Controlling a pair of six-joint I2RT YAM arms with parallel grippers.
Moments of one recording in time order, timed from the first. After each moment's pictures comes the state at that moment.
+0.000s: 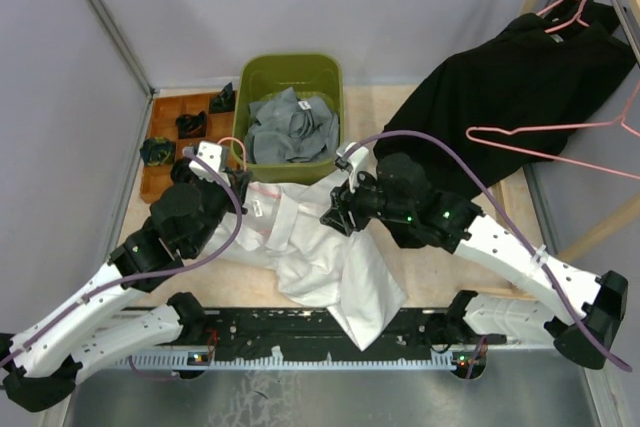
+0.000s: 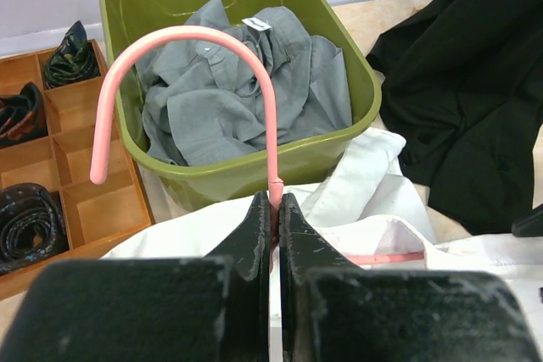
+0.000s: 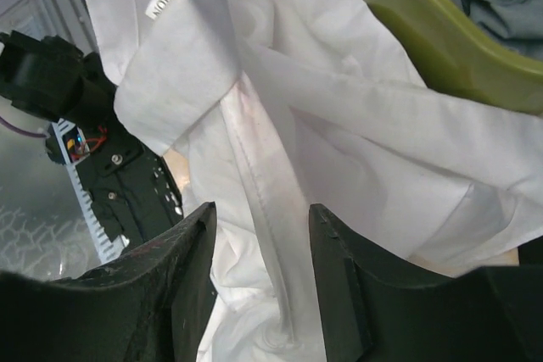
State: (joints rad) left arm -0.88 0.71 0.87 -0.29 -0.52 -0.17; right arm 0.90 1.04 1.01 -0.39 -0.23 0.15
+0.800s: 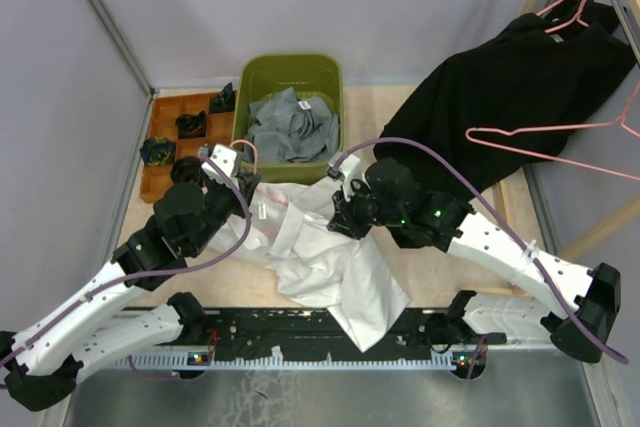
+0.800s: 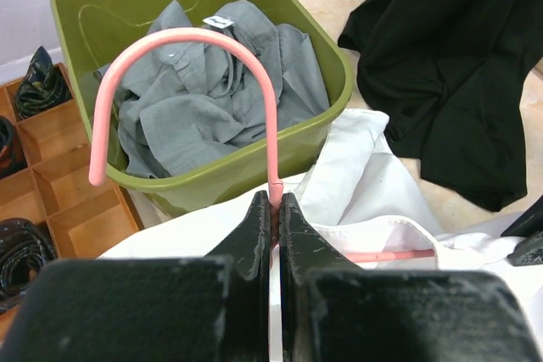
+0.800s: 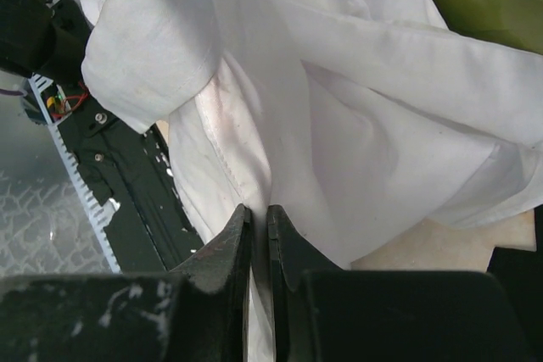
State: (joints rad) left arm -0.88 0.73 0.86 -0.28 -0.40 -0.09; right arm 0.91 1.09 1.02 -0.50 -0.21 0.13
